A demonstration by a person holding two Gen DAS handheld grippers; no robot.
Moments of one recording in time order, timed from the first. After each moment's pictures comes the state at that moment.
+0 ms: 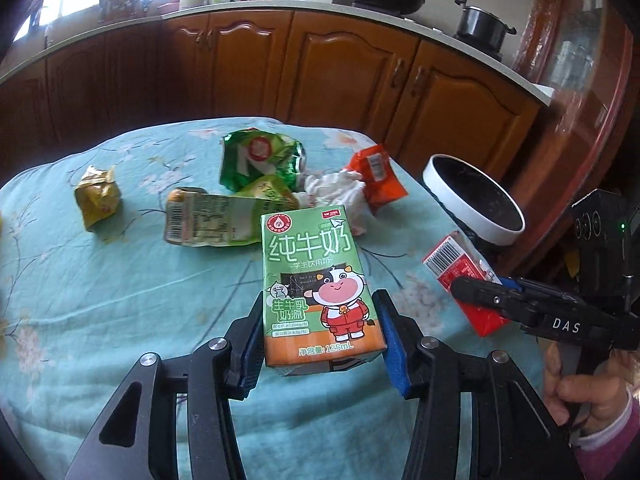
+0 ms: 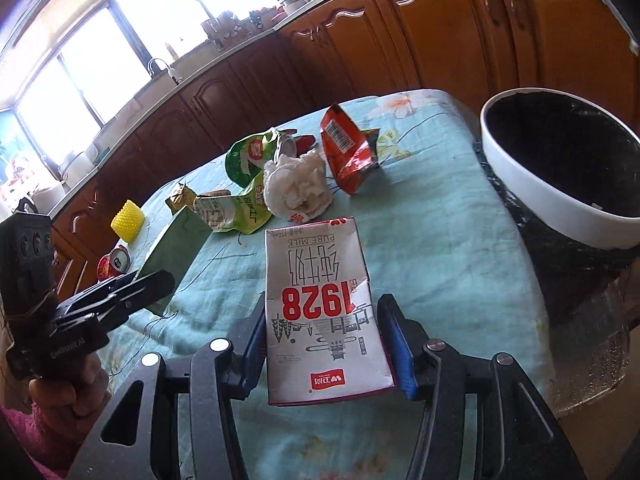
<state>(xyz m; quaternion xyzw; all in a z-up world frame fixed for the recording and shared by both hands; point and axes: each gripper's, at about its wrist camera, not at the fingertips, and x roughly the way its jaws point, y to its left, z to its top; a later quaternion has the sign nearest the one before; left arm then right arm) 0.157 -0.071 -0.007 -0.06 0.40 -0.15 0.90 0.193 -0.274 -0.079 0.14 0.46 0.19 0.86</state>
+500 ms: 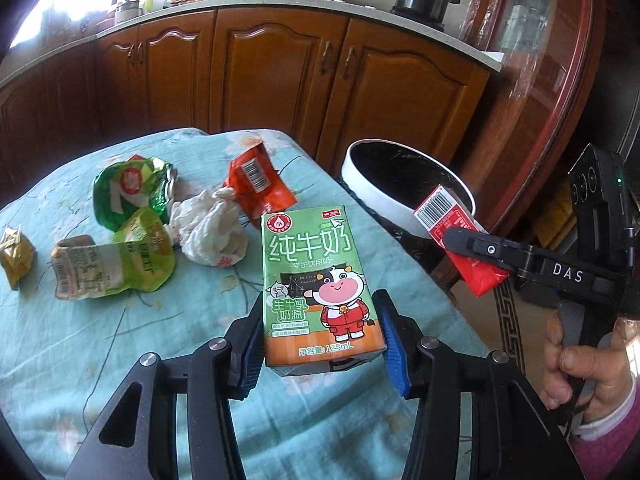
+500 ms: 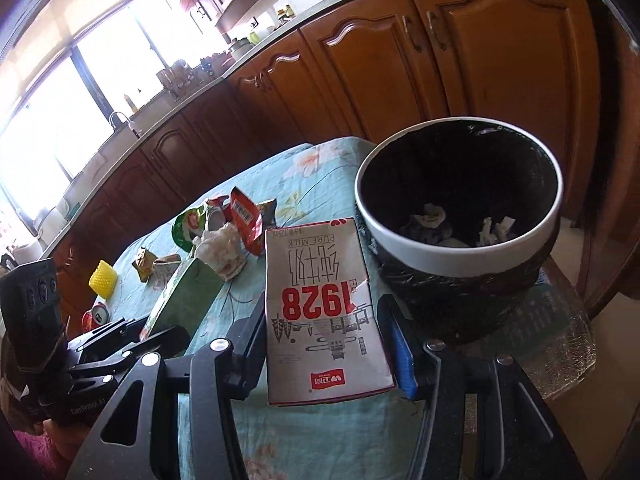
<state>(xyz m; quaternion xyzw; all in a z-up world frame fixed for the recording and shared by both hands) 0.199 -0.150 -0.009 -0.02 0.40 -0.23 0.89 0.195 -0.359 -0.052 0.18 0.42 0.10 0.89</state>
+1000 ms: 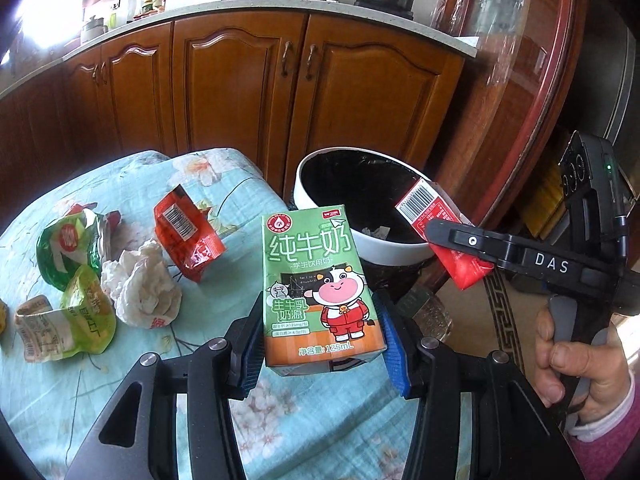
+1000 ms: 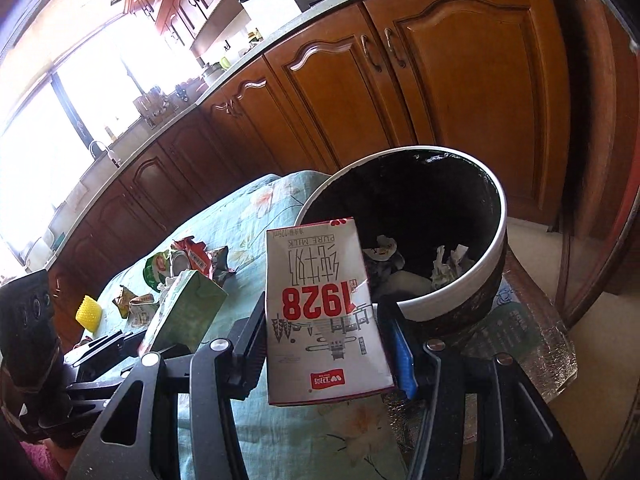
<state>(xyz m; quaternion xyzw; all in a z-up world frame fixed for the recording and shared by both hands) 0.238 -0.205 -0.012 0.01 0.39 -0.26 0.88 0.211 -0.408 -0.050 0.20 0.40 0.06 0.89</state>
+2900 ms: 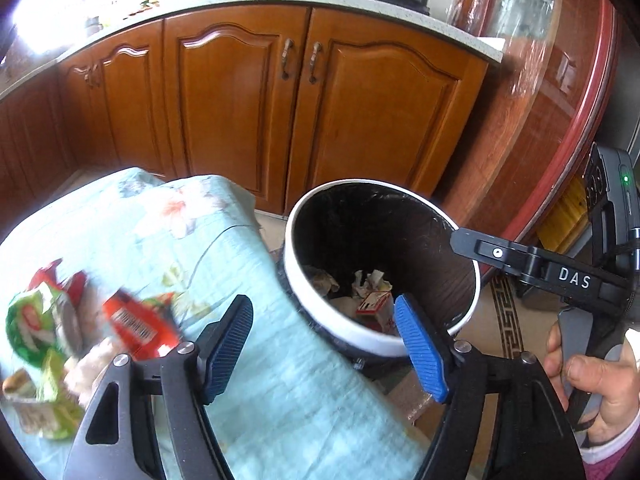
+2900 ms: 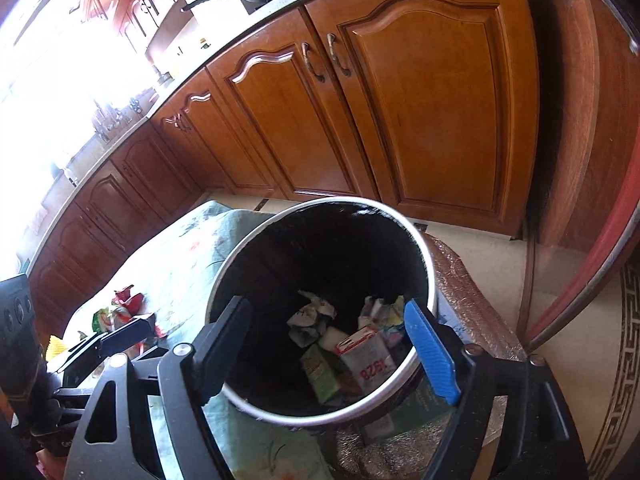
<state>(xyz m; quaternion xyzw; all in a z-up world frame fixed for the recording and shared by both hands) 0.316 -0.254 -0.022 0.00 0.40 -0.24 0.88 0.266 -0.461 -0.045 0.20 0.42 -0.01 0.89</state>
